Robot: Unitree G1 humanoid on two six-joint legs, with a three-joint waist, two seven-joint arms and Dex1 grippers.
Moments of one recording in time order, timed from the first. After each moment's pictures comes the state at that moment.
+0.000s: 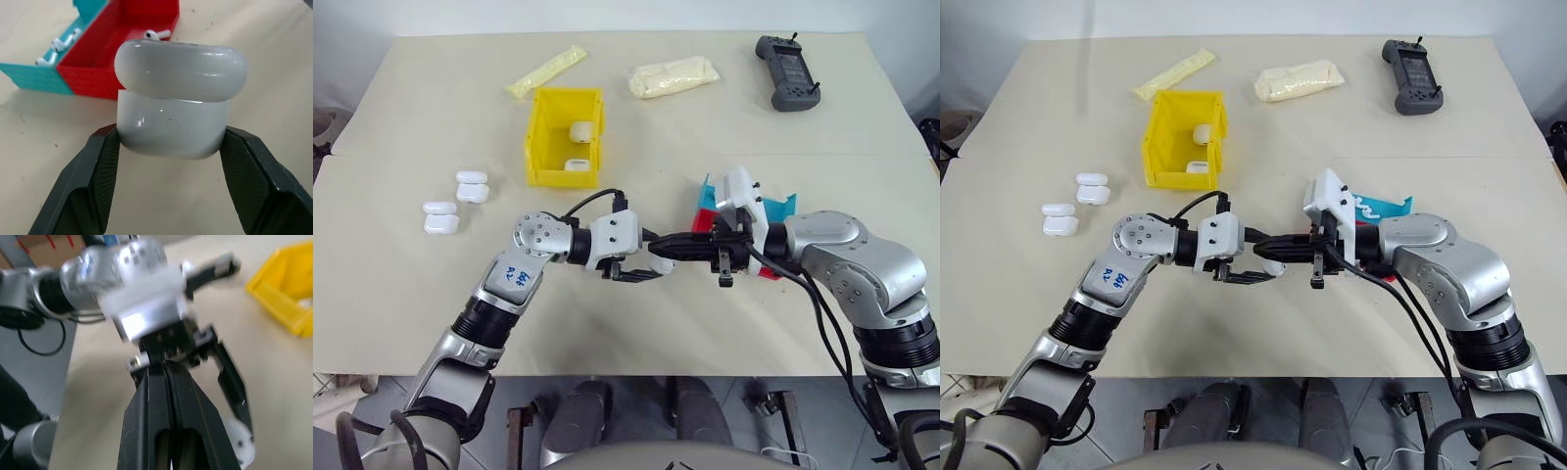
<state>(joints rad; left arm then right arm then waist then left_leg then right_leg) -0.61 0.41 -0.33 0.03 -0.07 0.19 -1.03 -0.53 -0.69 0.15 -0.34 0.71 0.77 0.97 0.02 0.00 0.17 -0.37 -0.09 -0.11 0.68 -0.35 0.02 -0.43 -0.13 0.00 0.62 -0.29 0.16</state>
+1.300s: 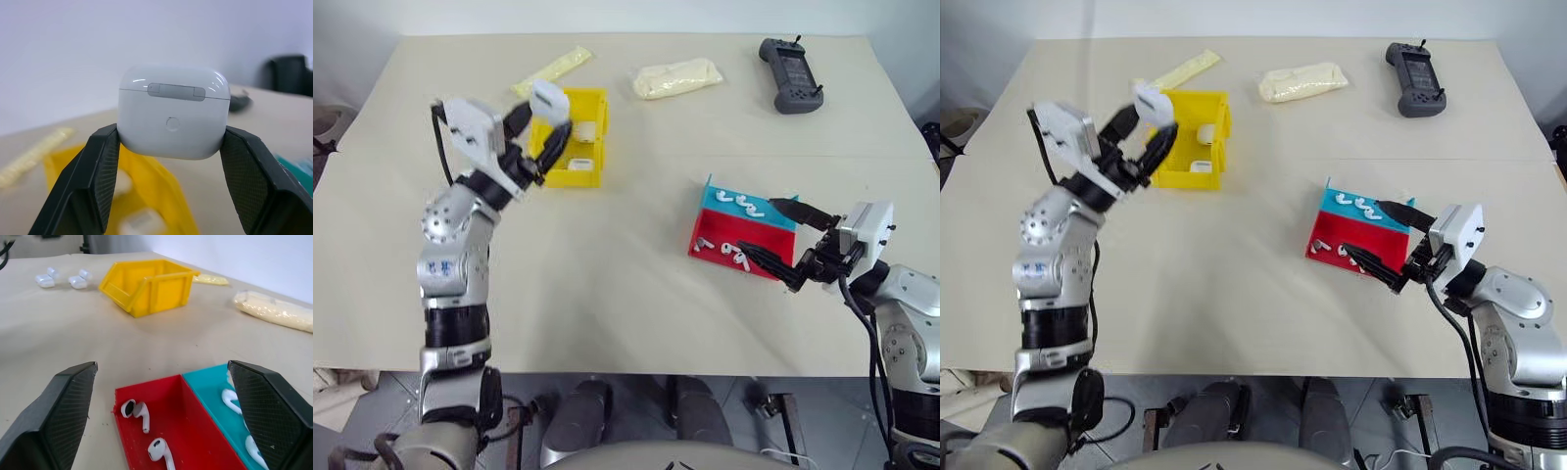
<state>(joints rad) -0.63 0.31 0.22 0.07 -0.30 0.21 -0.46 -0.07 -0.63 -0.29 -0.23 0.53 0.17 0.95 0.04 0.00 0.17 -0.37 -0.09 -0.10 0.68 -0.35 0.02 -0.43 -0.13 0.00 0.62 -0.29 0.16</state>
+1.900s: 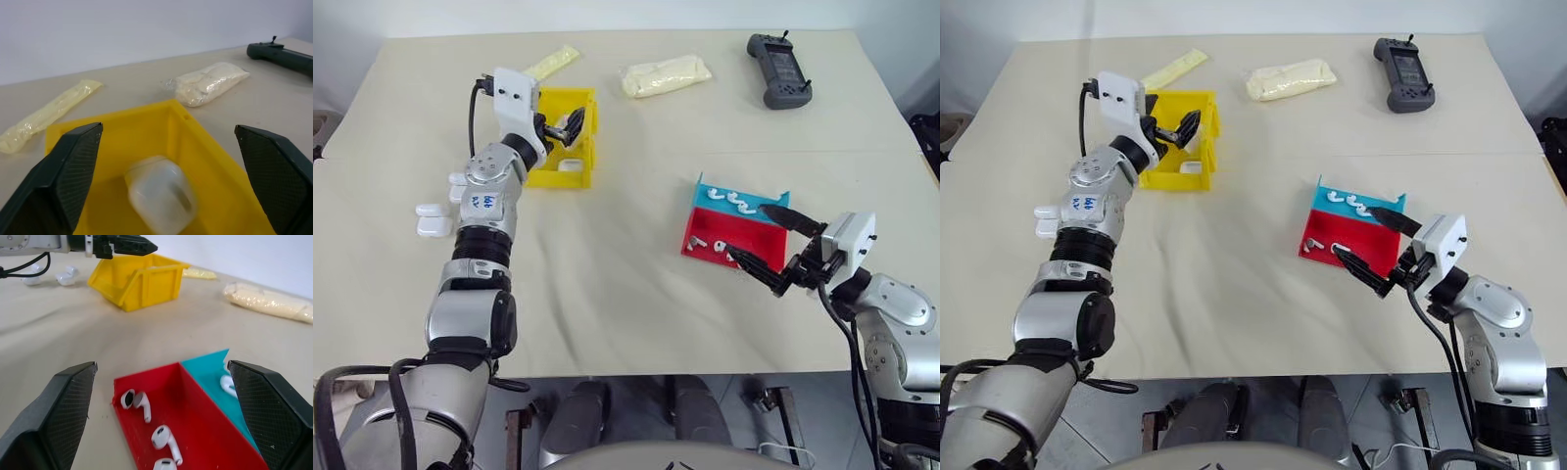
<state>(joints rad) -0.99 0.32 0.16 0.77 -0.14 0.04 -0.37 -0.06 -0.58 -0.24 -0.28 0.50 0.16 0.88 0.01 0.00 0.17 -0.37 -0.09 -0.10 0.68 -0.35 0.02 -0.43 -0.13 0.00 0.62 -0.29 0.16</state>
